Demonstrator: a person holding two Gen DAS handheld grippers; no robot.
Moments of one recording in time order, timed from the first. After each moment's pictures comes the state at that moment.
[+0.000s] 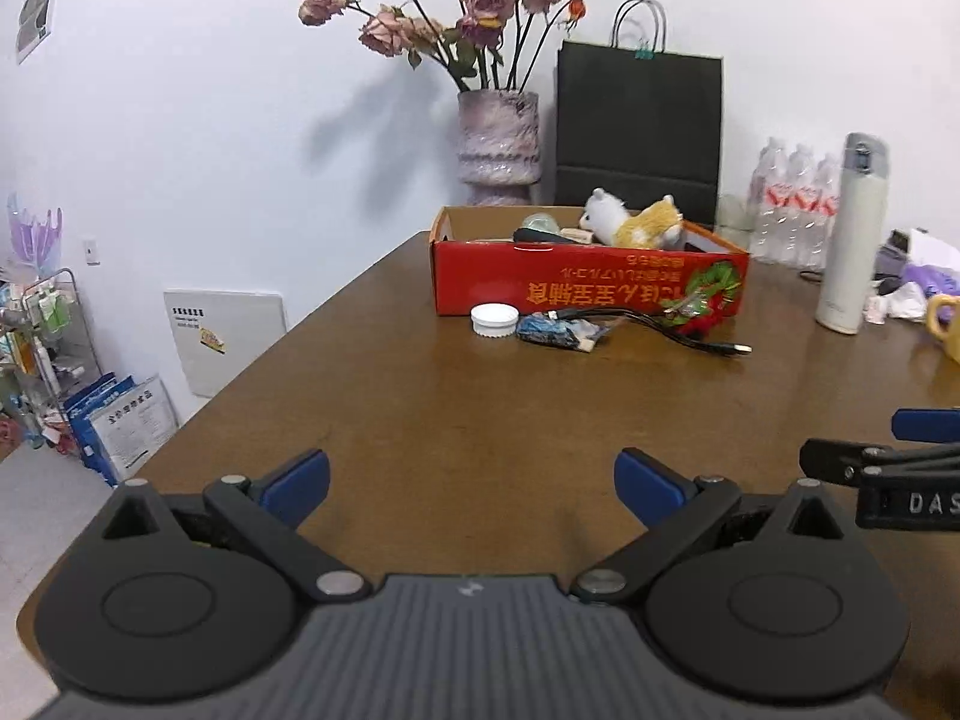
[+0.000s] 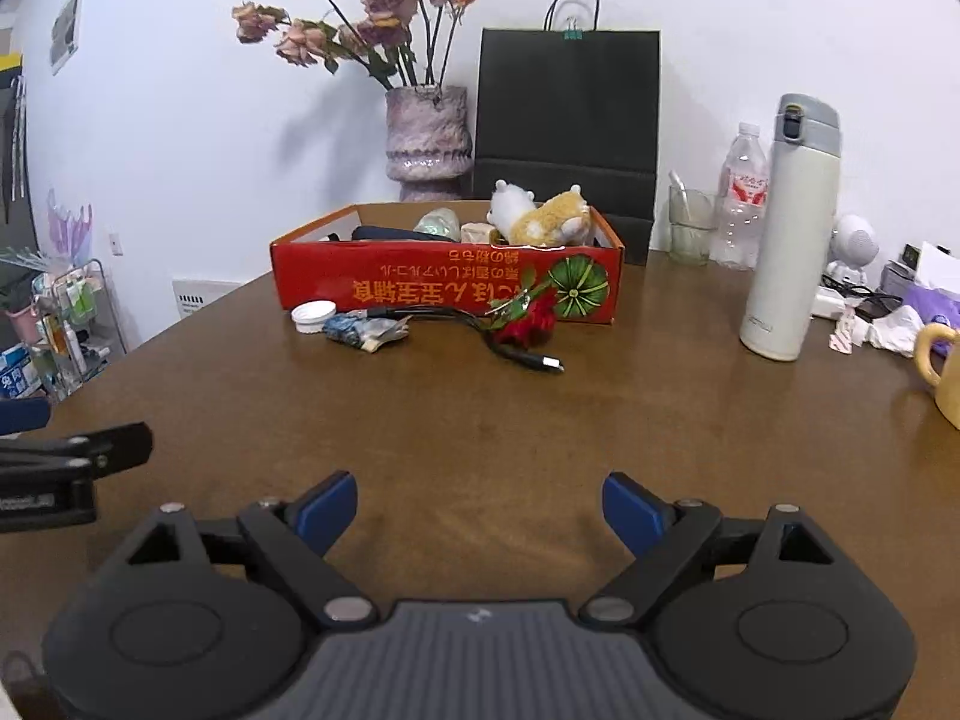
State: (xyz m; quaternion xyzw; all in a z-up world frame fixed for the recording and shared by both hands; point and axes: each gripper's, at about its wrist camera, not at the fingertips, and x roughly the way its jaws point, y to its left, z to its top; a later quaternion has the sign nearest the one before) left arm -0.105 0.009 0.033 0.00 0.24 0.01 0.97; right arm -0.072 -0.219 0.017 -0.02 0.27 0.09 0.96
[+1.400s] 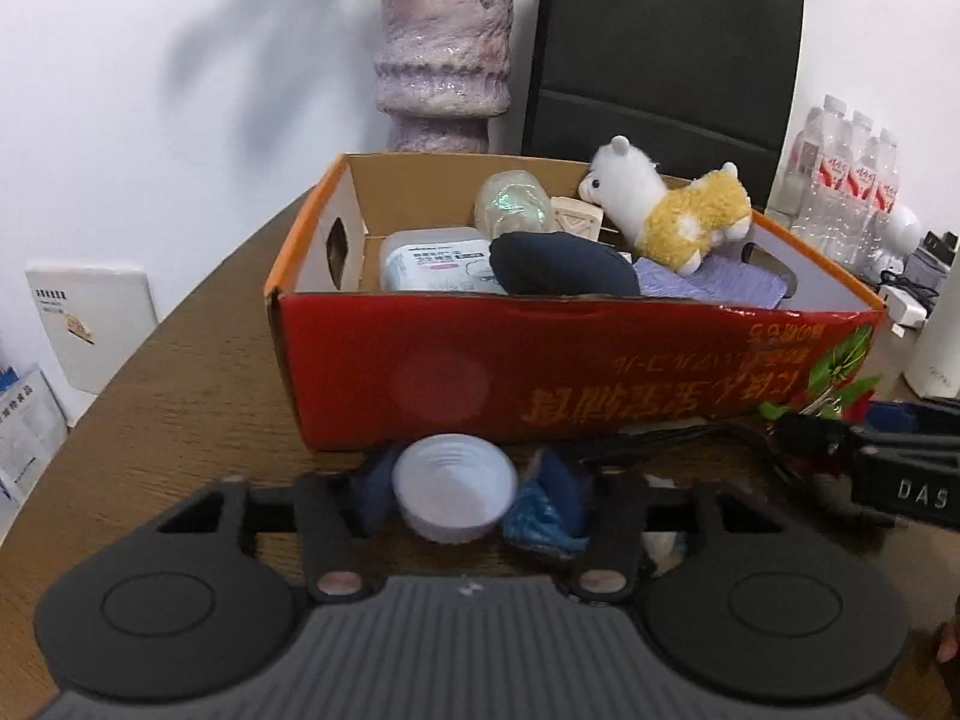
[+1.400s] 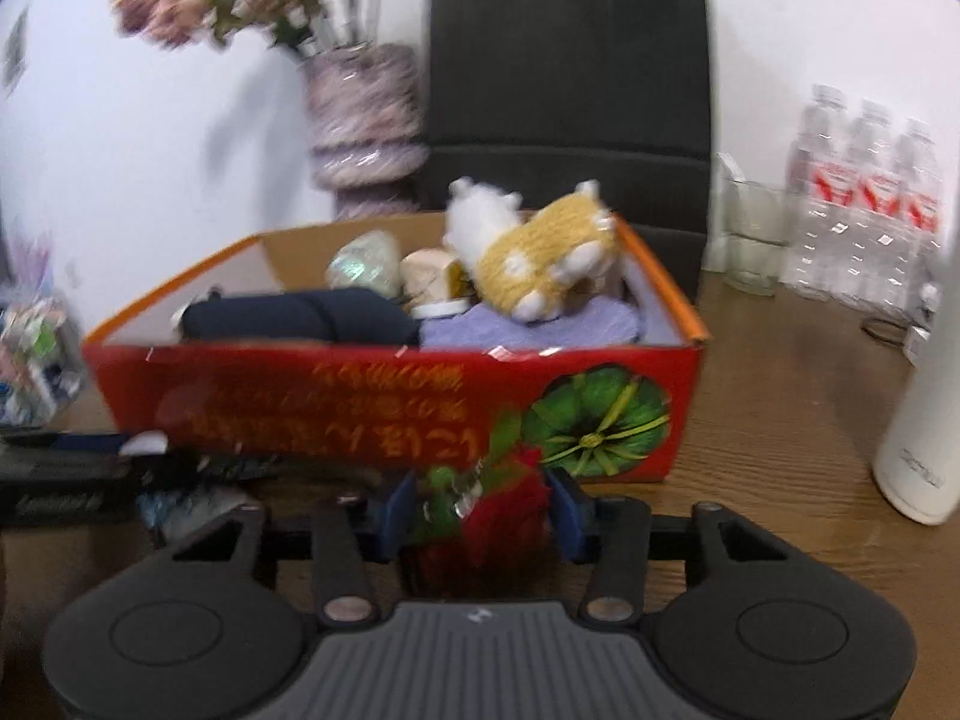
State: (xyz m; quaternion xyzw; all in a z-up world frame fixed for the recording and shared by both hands) left arm 0.171 0.013 0.002 -0.02 0.32 -0.07 0.95; right arm 0.172 -0.212 -0.004 0.00 0.29 0.12 0.95
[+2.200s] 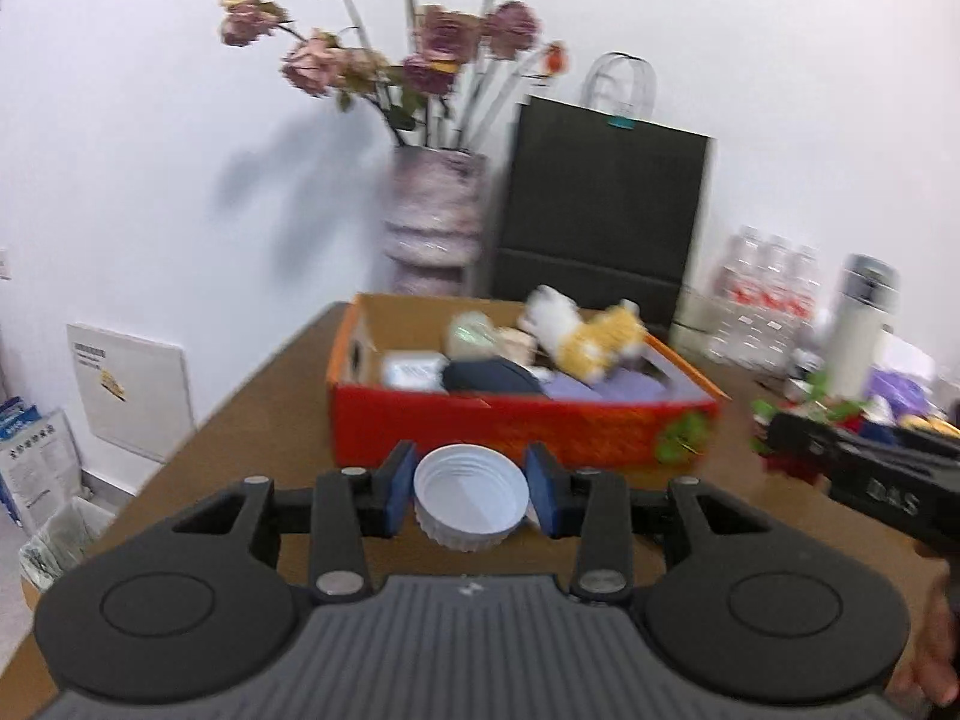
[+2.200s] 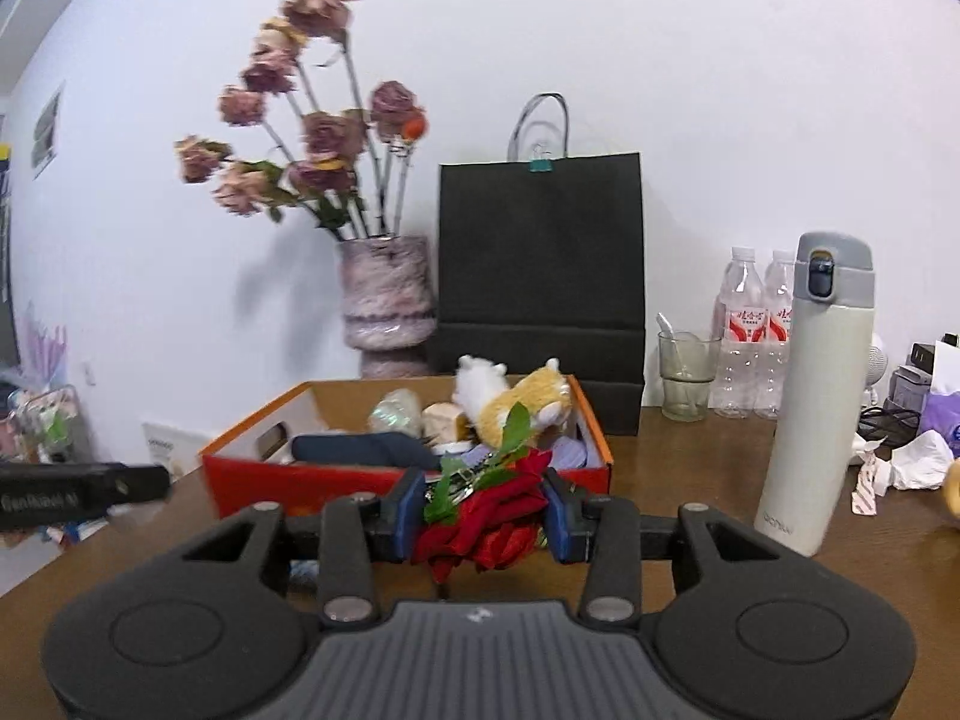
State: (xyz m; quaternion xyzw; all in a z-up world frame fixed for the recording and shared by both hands) left arm 0.018 0.003 0.087 -0.05 0.21 -0.07 0.97; right arm 0.026 -0.227 0.074 0.01 0.15 0.09 0.98
